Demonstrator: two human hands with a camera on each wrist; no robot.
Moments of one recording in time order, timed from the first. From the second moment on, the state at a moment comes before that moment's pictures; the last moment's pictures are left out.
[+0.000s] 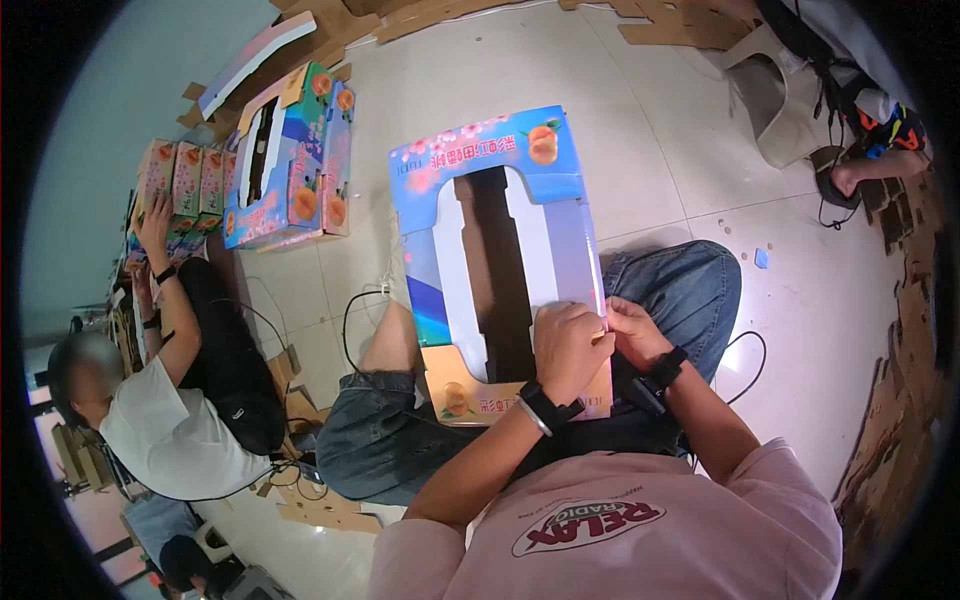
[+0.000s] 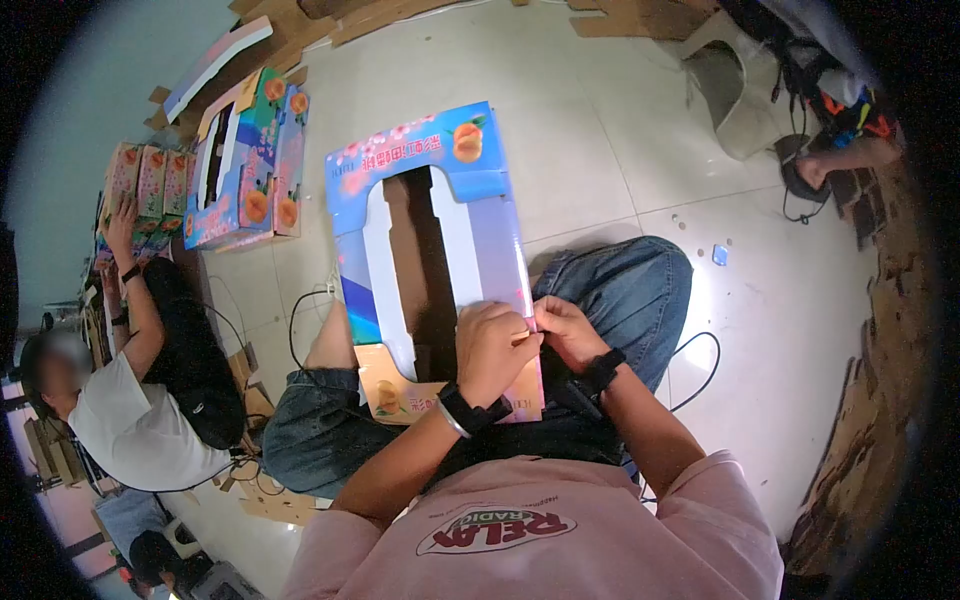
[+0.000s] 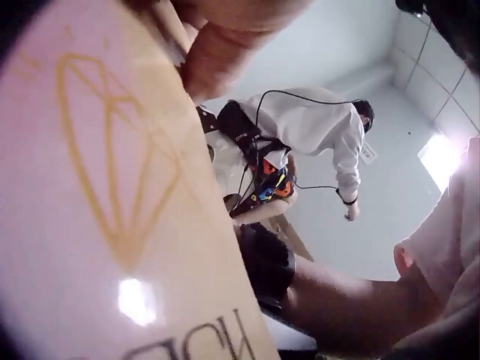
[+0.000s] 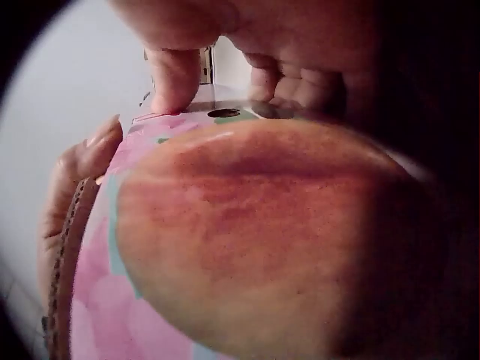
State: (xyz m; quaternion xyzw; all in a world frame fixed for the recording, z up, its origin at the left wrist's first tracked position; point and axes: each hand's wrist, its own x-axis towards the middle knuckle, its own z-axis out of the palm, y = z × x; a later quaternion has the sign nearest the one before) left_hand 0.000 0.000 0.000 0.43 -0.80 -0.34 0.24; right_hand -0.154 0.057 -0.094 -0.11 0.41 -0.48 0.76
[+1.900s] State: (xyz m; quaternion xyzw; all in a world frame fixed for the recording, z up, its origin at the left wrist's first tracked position) left_hand -0.004 -0.003 -0.003 0.41 -0.76 -0.42 0.28; right_hand -0.157 0.065 -0.090 -0.19 0.39 -0.48 0.76
